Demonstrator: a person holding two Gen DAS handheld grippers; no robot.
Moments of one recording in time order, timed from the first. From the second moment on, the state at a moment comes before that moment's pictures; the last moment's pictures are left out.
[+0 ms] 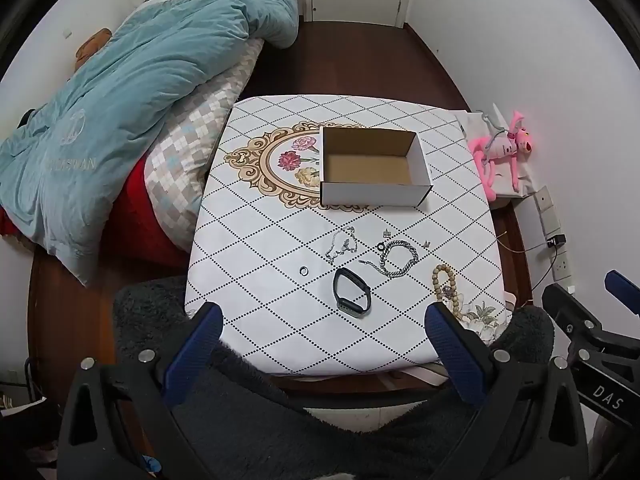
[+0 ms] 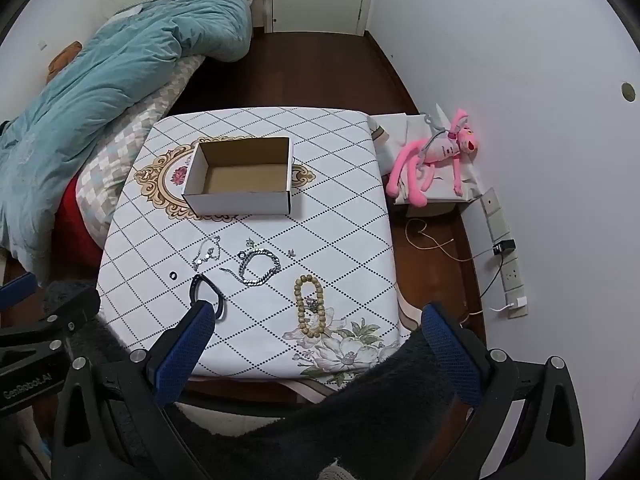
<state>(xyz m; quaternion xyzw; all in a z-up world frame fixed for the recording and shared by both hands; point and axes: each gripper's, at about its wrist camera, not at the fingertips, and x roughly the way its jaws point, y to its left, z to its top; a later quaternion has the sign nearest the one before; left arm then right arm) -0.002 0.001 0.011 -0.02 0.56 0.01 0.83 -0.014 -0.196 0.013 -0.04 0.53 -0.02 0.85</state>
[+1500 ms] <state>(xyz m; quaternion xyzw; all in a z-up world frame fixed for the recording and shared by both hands) -0.003 0.004 0.023 -0.02 0.55 0.01 0.83 -0.010 -0.202 0.019 -0.04 0.52 -0.02 0.85</state>
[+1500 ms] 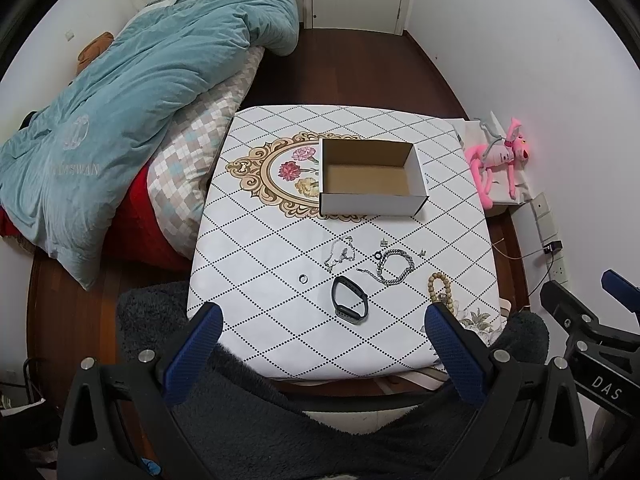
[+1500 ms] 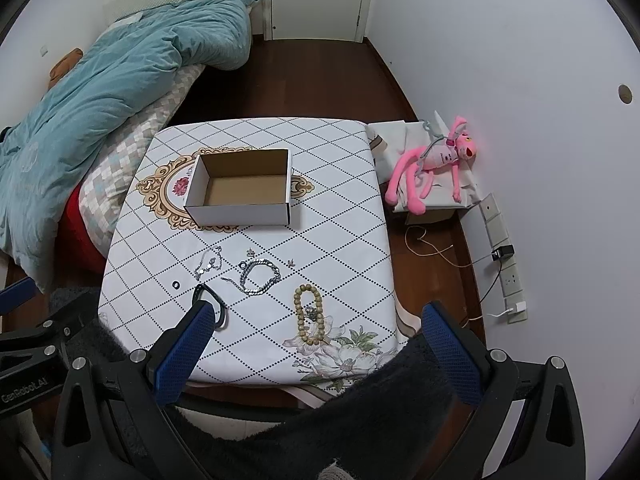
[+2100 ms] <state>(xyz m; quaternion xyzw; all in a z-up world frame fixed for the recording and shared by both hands) 0.000 0.001 0.026 -0.02 0.55 0.01 0.83 -0.009 -0.204 0.020 -0.03 0.52 -0.02 0.86</state>
